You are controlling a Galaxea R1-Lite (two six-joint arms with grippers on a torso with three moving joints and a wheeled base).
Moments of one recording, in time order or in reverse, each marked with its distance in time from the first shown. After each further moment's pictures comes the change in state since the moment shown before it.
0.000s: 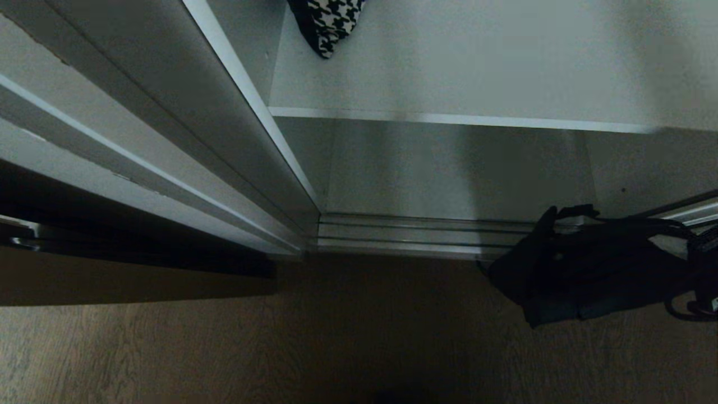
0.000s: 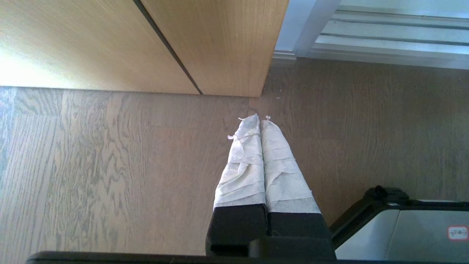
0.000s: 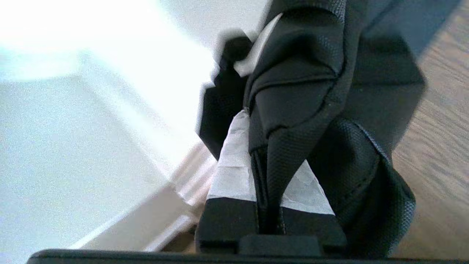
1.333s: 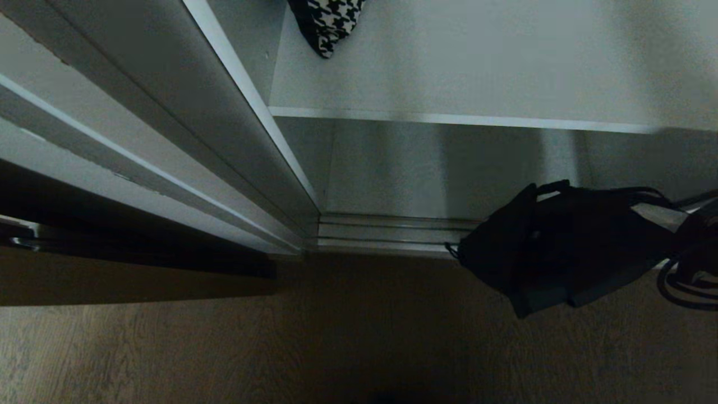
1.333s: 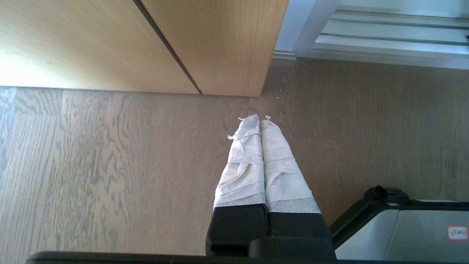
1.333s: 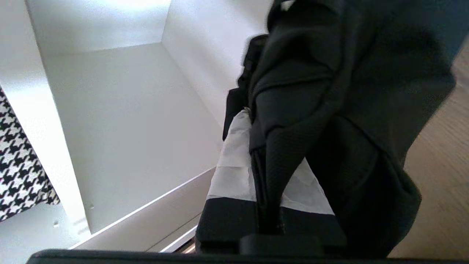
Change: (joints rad) left arm 0.000 0.000 0.000 0.000 0.000 -0.001; right arm 0.074 -0.004 -0.032 -0.139 0.145 0.156
